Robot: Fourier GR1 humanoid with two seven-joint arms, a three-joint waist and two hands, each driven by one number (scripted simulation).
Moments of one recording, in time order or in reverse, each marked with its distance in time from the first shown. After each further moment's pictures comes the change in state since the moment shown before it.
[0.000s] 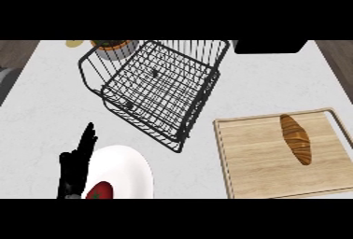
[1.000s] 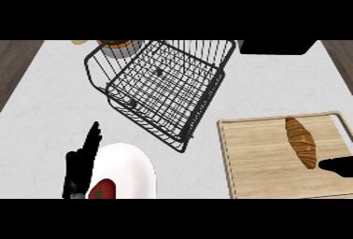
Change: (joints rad) left arm -0.007 -0.033 0.001 -0.001 -0.040 -0.020 0.008; right arm -0.152 -0.089 0.426 -0.300 0.599 -0.041 0.780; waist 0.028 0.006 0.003
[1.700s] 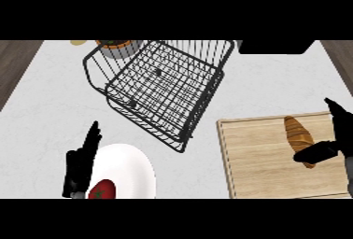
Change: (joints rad) left arm -0.004 -0.028 0.043 0.021 -0.033 -0.033 -0.009; right arm -0.178 0.202 0.073 0.191 0.161 0.195 0.091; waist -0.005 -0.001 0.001
